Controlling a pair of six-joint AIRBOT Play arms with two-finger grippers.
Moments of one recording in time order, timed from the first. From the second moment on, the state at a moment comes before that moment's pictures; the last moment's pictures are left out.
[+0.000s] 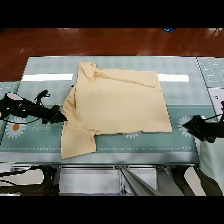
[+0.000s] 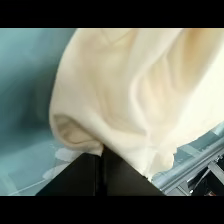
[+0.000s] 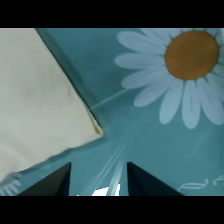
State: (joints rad) left arm 0.31 -1.48 0.80 0.86 -1.28 -1.14; right arm -0.63 -0.81 0.50 -1.12 1.27 1.47
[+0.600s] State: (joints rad) left arm 0.31 -1.48 0.80 0.85 -1.29 -1.14; right arm -0.63 -1.11 0.42 -0.83 1.14 1.30
